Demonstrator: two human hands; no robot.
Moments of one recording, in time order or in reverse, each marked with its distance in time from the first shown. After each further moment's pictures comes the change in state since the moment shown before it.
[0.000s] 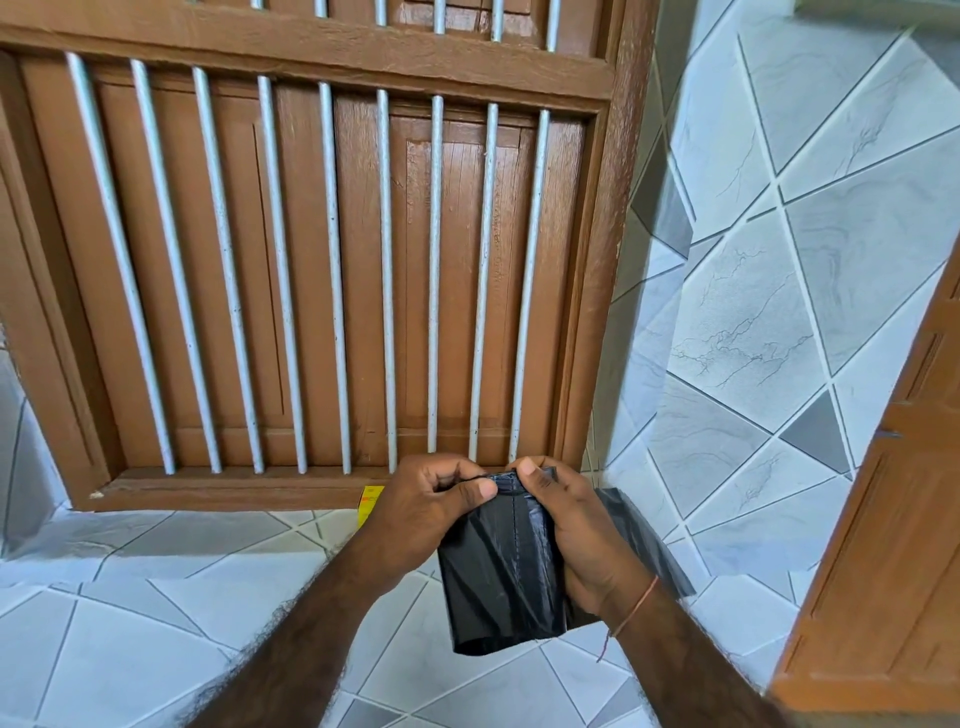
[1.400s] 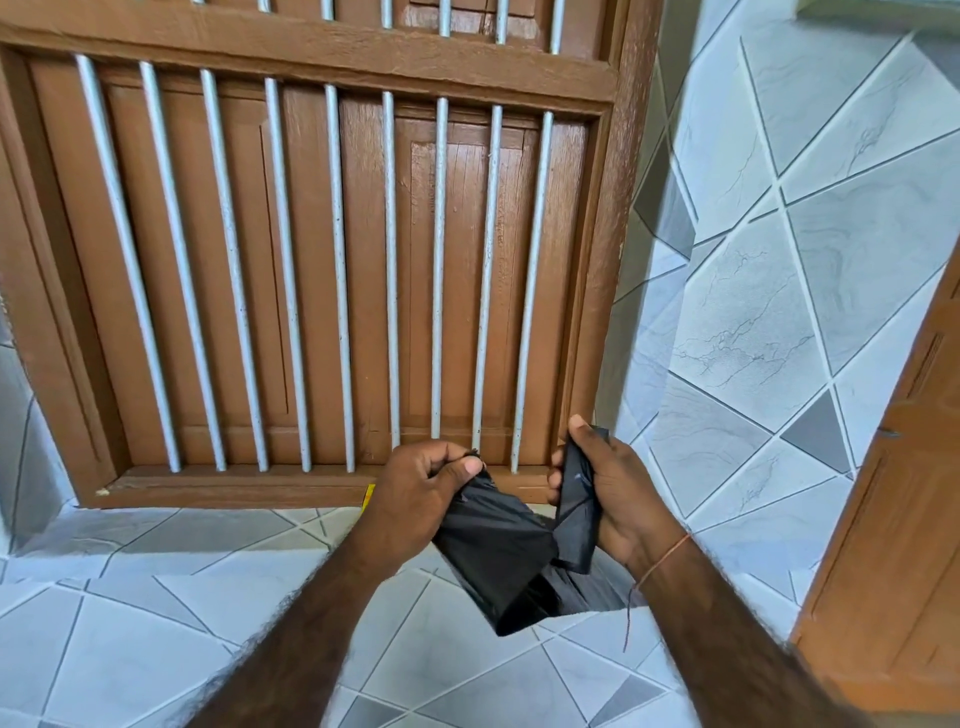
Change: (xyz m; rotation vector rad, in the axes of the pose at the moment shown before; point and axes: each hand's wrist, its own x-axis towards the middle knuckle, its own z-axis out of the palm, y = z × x) left_hand 0.006 0.003 -0.005 0.184 0.161 0.003; right_hand 0.023 -0.026 -0.022 0.172 0.172 0.026
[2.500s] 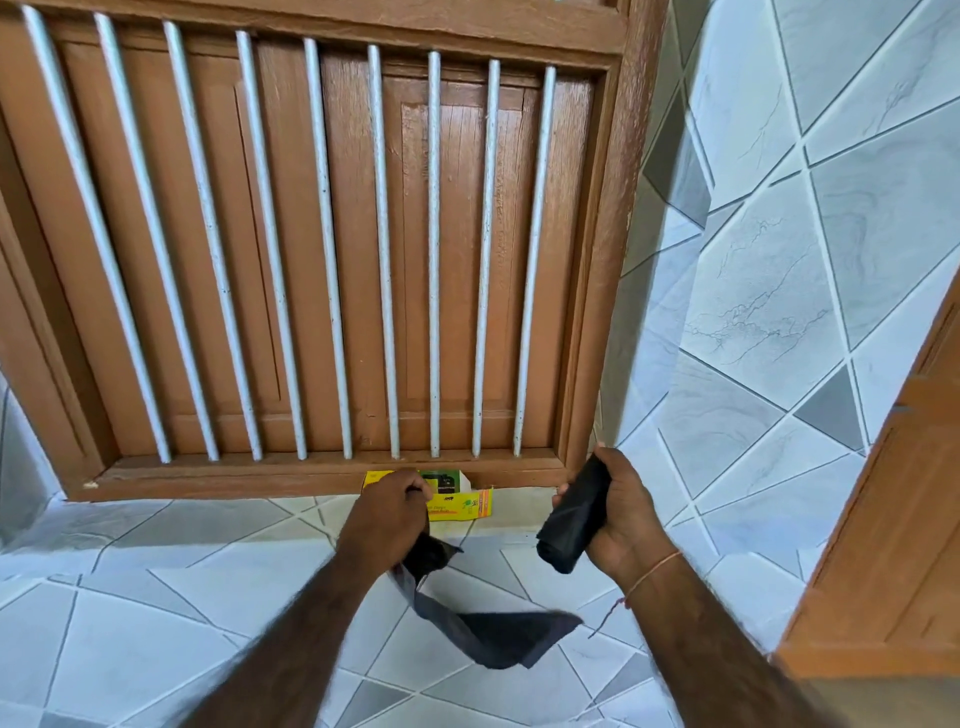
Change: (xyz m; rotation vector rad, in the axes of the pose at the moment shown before) left_hand 0.027 -0.110 -0.005 0.455 0.033 -0.196; right_hand 0.023 0.049 -0.031 0.196 0.373 0.252
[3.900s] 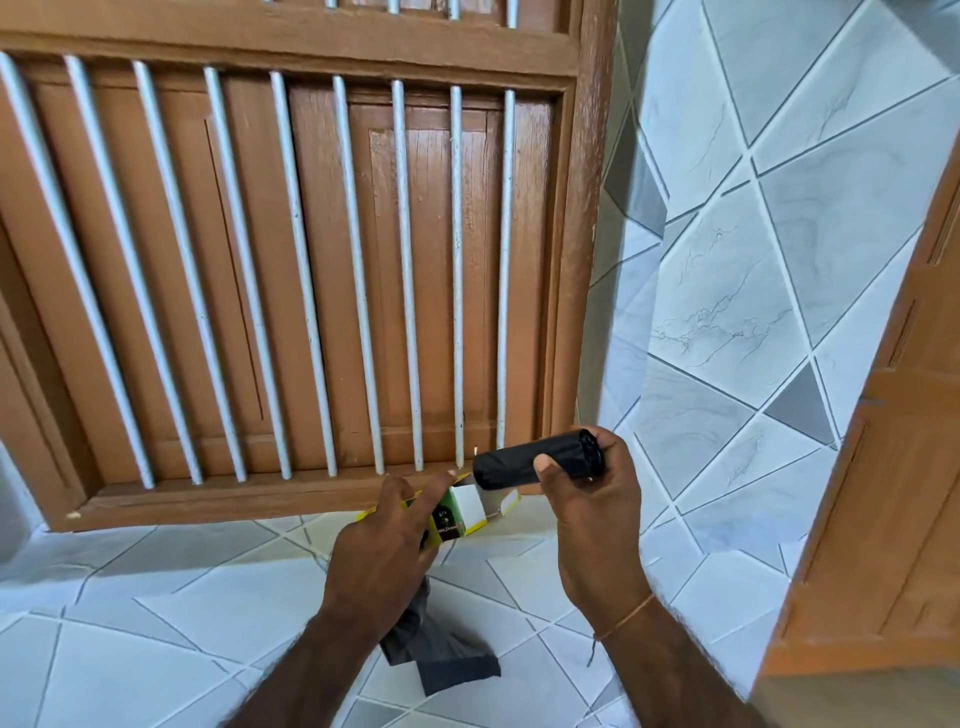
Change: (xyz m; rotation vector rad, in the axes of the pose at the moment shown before) left_hand -0.045 0.026 0.002 0.628 0.194 0.416; right_hand -0.072 0.001 0.022 -0.278 -0.040 -0.806
